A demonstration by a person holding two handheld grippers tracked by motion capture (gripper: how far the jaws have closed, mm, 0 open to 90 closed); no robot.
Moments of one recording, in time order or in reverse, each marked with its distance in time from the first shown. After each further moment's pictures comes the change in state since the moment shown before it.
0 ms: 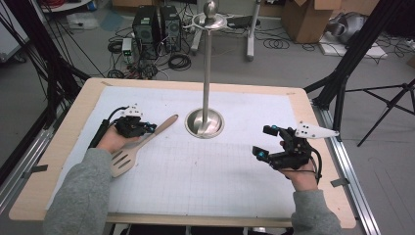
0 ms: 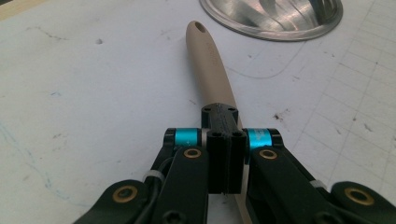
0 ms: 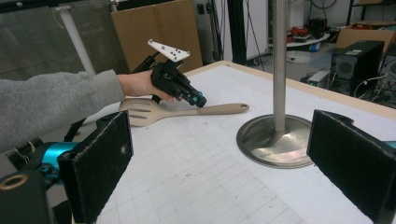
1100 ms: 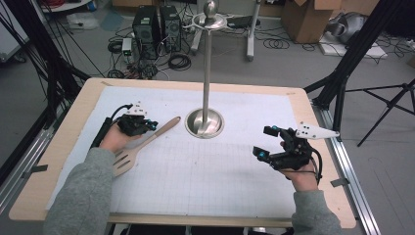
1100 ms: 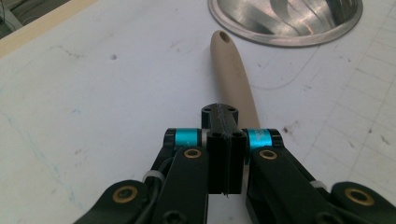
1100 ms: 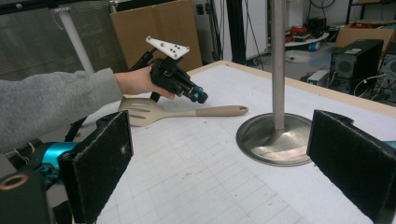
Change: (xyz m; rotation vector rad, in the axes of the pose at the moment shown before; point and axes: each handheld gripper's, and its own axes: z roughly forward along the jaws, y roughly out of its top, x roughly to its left) left arm -0.010 0.019 0.005 0.037 0.092 0.060; right arm -0.001 -0.002 -0.001 -0.002 0.000 0.009
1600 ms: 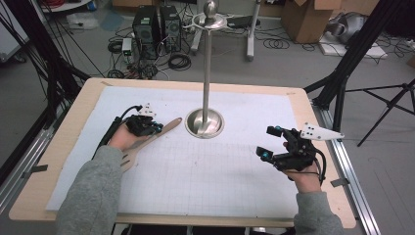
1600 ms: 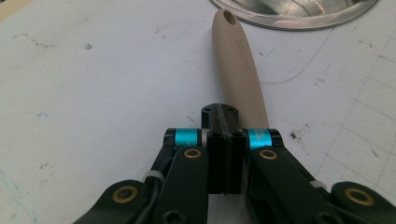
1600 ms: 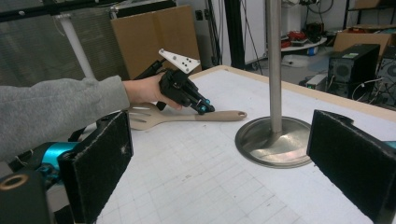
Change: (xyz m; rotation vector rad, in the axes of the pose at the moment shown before) left arm -0.004 0.000 0.021 0.073 -0.010 0.008; right arm 0.000 0.000 -0.008 -0.024 -0.007 0.002
